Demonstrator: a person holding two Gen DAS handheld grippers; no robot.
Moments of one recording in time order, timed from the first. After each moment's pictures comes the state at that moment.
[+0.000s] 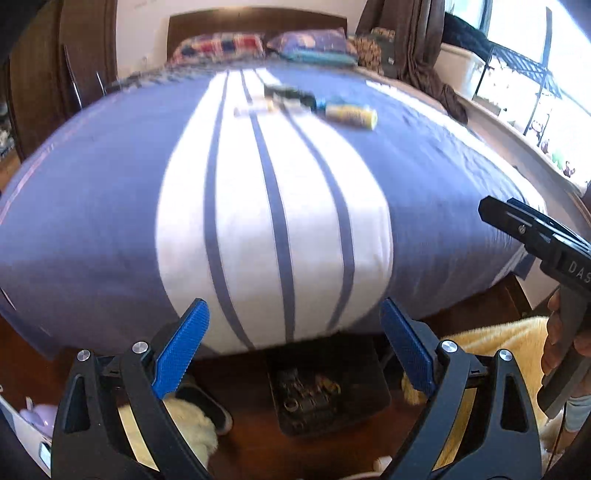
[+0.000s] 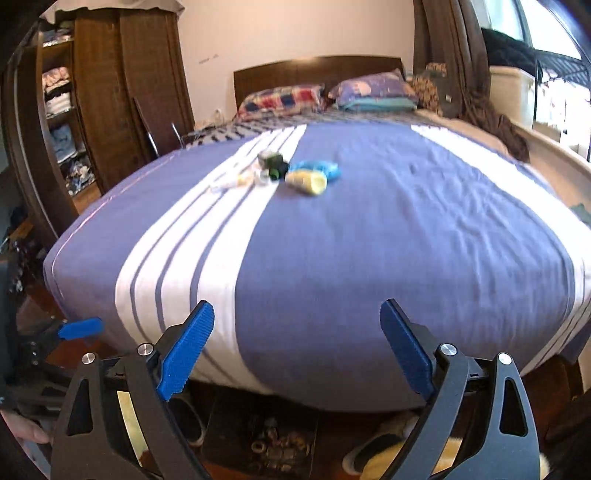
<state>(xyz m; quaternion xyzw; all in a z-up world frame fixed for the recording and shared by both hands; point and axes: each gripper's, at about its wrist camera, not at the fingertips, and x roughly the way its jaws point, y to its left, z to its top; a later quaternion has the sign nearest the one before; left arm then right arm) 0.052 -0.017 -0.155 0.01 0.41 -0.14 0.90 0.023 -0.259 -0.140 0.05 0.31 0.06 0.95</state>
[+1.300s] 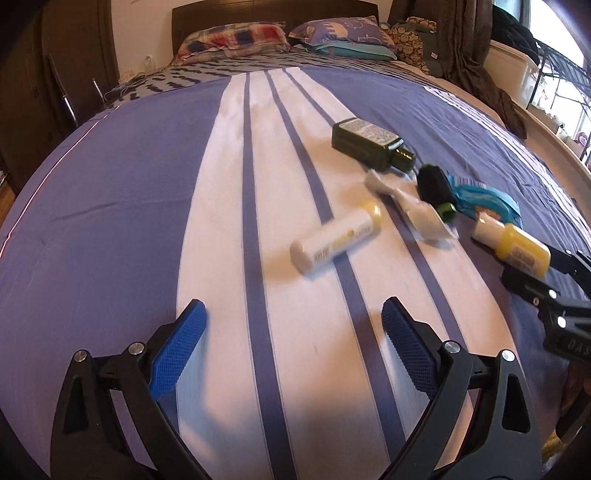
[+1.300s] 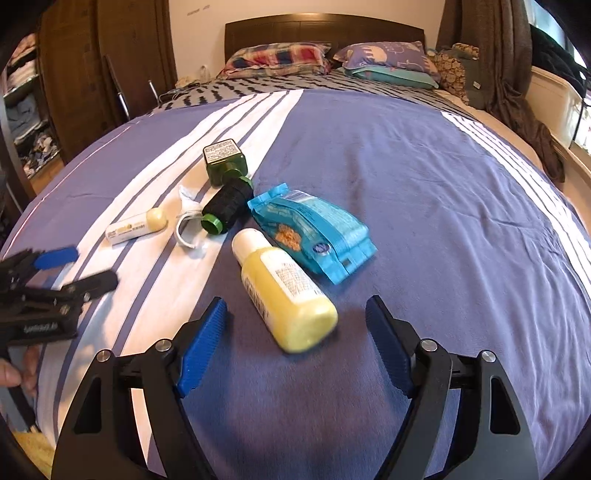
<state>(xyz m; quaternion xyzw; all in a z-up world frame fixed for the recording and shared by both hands) 0.322 -0.011 -0.159 0.04 0.44 -0.10 0.89 0.265 -0.244 -0.161 0.00 0.40 0.05 0.92</state>
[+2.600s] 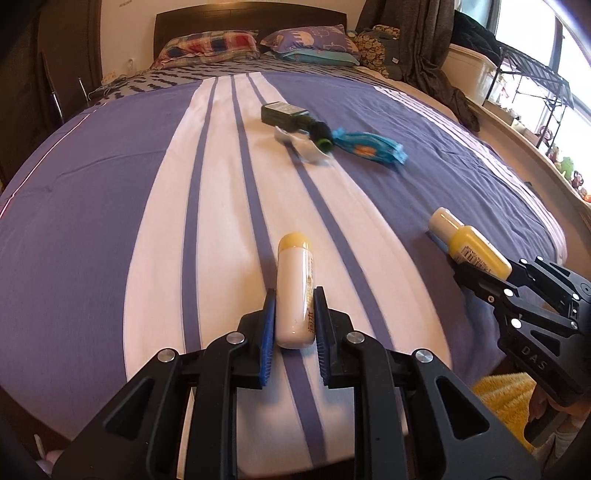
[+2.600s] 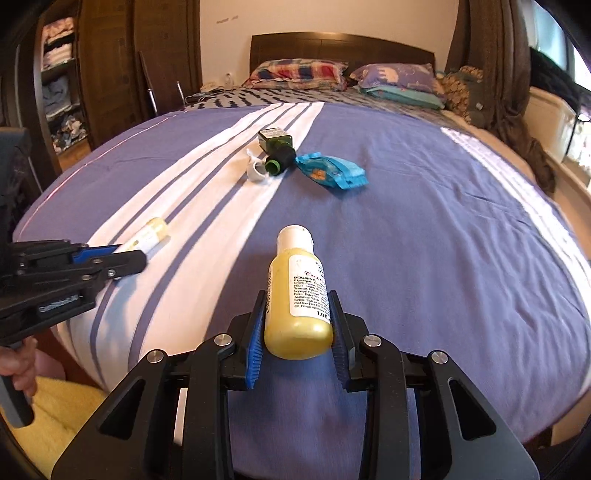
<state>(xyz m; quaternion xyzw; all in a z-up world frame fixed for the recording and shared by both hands) 0.180 -0.035 -0.145 0.02 0.42 -0.16 0.89 0.127 -0.230 -0.154 -0.03 0.36 0.07 0.93</state>
